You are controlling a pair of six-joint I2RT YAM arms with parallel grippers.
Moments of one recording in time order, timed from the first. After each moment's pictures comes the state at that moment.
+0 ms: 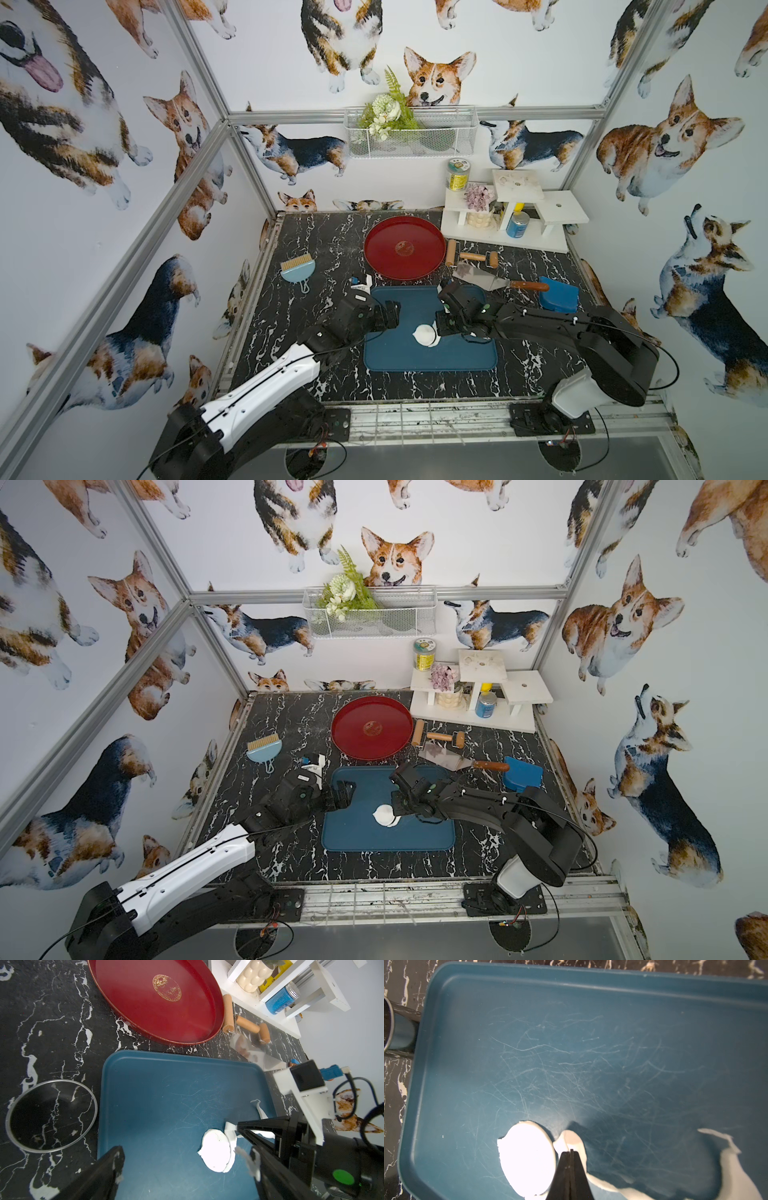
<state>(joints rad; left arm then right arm) -0.65 0.98 0.57 -0.25 -0.07 -0.68 0.80 1.52 0.81 -0.30 0.07 0.63</state>
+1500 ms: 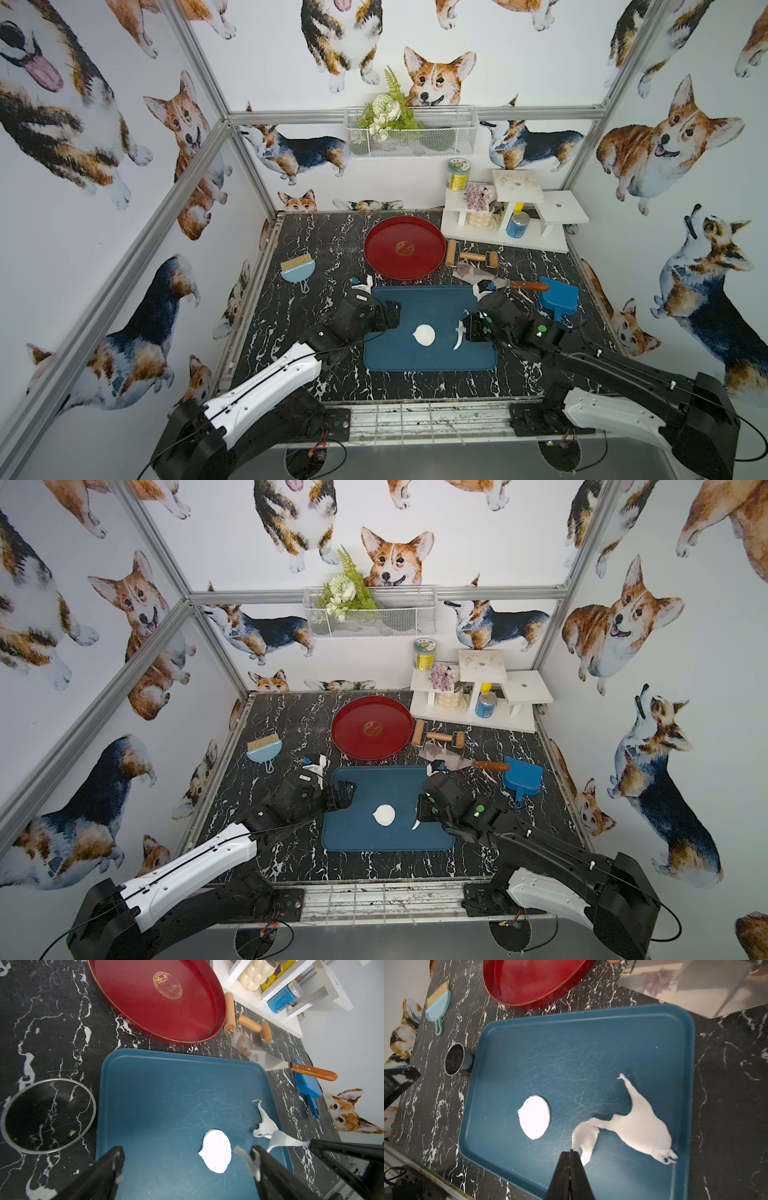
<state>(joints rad) -0.65 0.99 0.57 -0.23 -0.07 -0.69 0.76 1.01 0.65 -0.47 0.14 0.74</state>
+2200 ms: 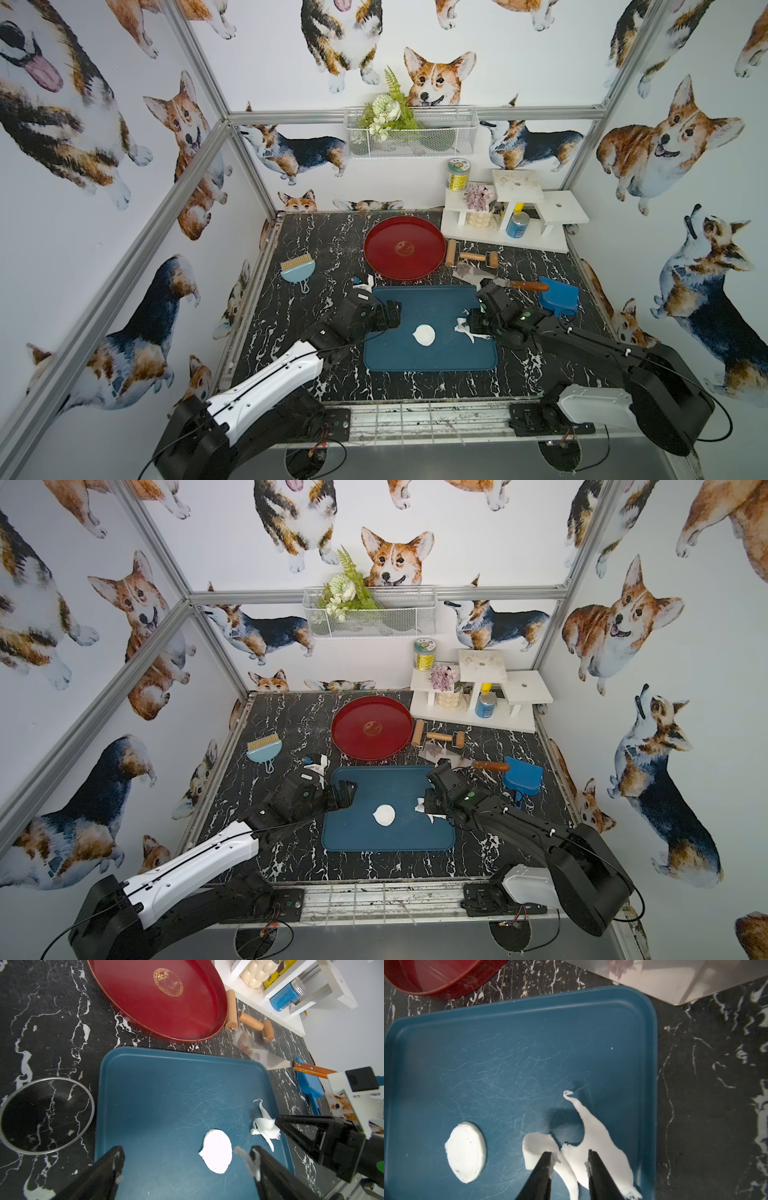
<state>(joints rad) -0.65 1.01 0.58 -0.23 -0.07 -0.69 0.58 1.23 0.60 -0.36 0.10 0.64</state>
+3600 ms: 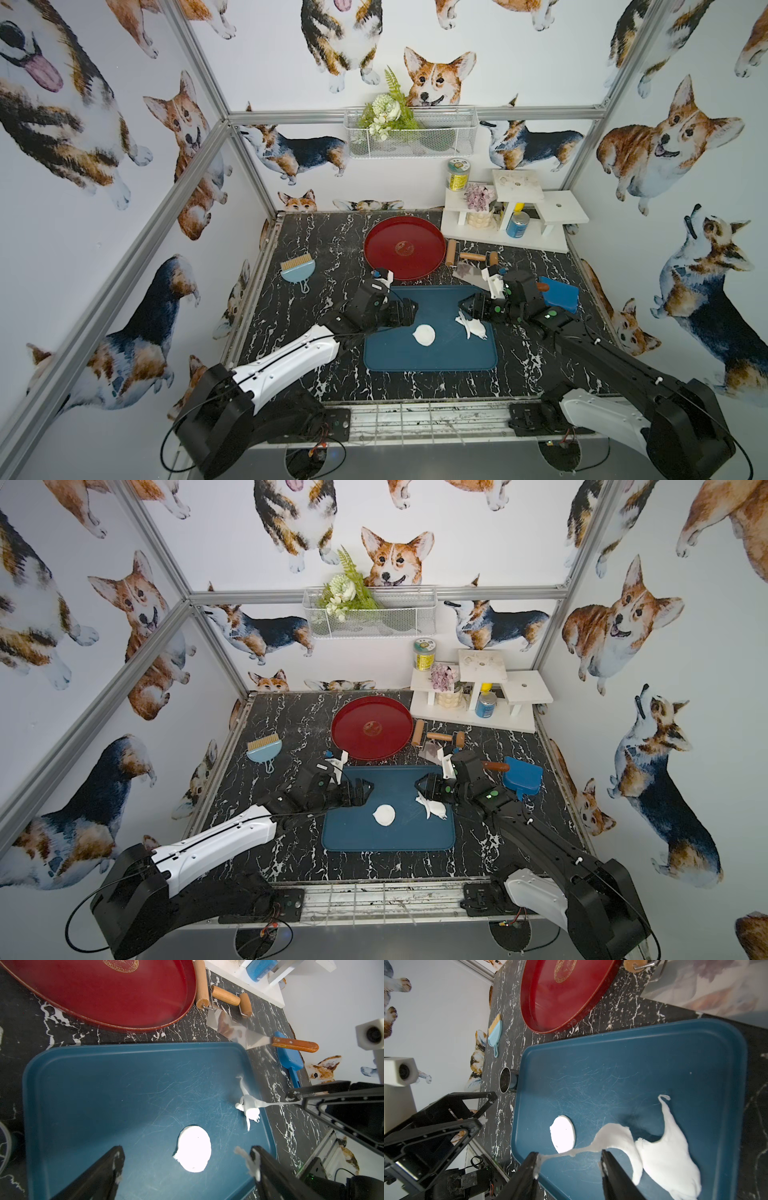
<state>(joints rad) -0.68 1.19 0.66 -0.16 0.08 -0.63 0.42 1.05 0.62 -0.26 -0.36 0.68</state>
